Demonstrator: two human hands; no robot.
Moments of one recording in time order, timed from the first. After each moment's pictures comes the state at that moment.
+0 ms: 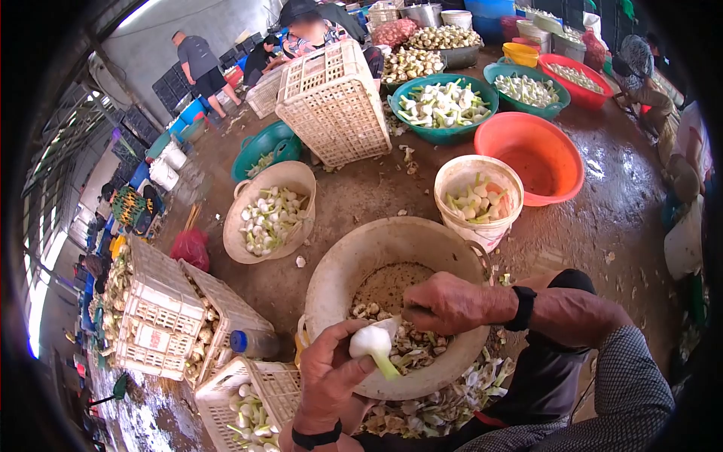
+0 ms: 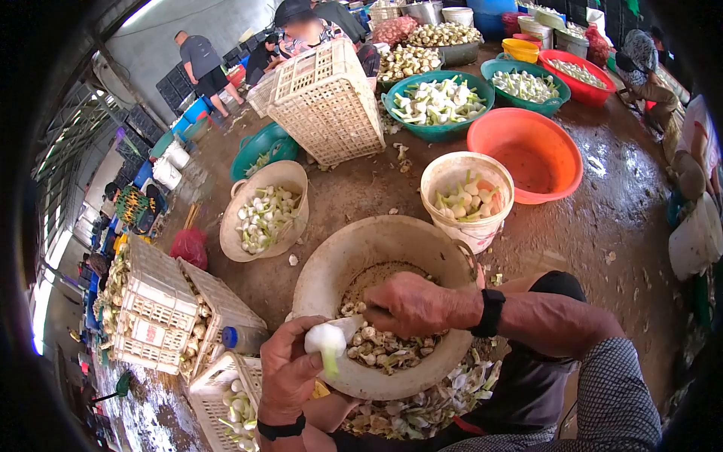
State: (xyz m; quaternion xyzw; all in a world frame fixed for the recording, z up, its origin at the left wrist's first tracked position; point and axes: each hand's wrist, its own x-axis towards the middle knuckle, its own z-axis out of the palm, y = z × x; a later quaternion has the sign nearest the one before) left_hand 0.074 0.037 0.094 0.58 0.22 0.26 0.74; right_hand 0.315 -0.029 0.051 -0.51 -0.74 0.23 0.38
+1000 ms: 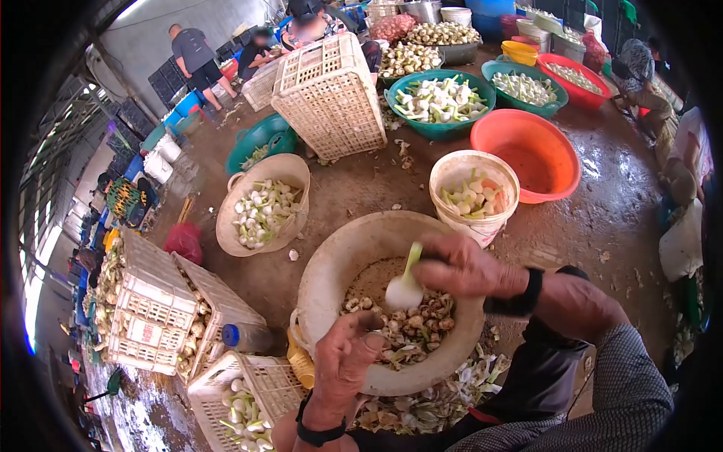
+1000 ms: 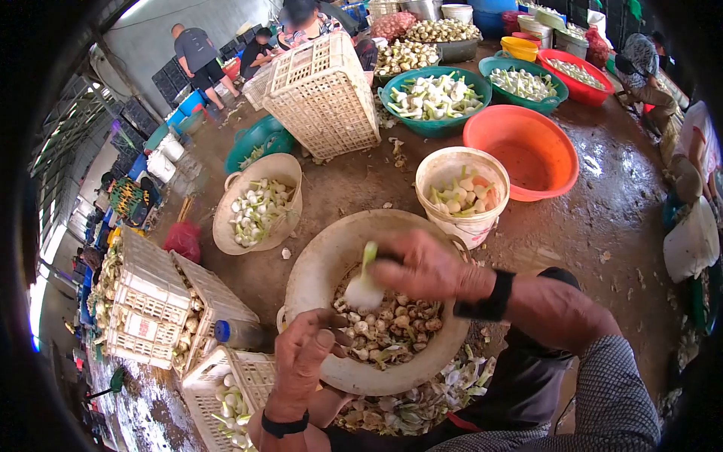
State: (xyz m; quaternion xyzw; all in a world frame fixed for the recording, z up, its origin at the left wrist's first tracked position) left_hand 0.089 0.030 0.084 0.62 0.30 0.23 0.69; right_hand 0.341 -0.033 0.077 -0.52 -0.61 0.29 0.51
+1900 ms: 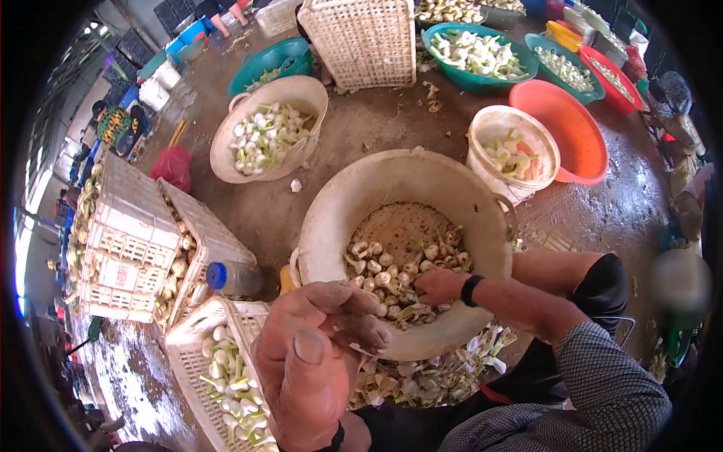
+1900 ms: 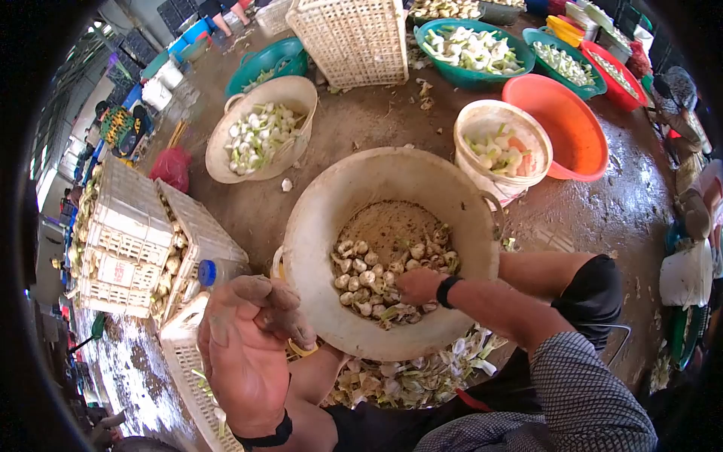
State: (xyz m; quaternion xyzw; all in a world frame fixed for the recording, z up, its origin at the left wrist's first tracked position) left_hand 0.039 0.042 0.114 0.47 0.26 0.42 0.73; right_hand 0.274 0.014 -0.207 -0.63 -0.68 0.37 0.03
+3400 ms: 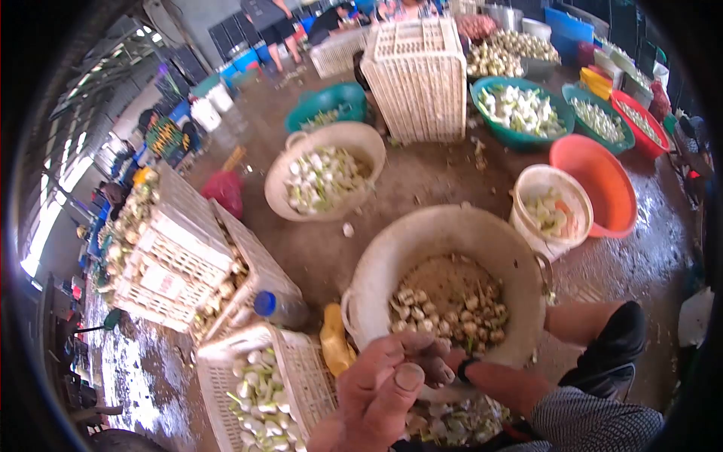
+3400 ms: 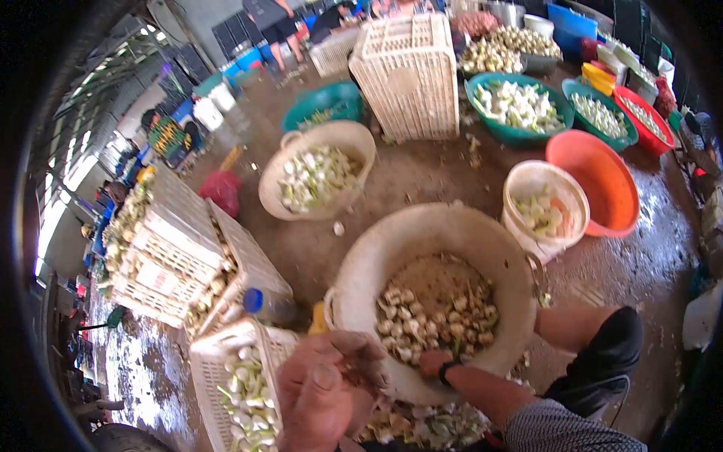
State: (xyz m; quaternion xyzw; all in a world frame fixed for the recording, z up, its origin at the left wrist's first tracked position) left_hand 0.031 0.040 0.108 0.48 0.22 0.45 0.72; right_hand 0.177 0.003 -0.292 -0.68 -0.61 0.41 -0.04
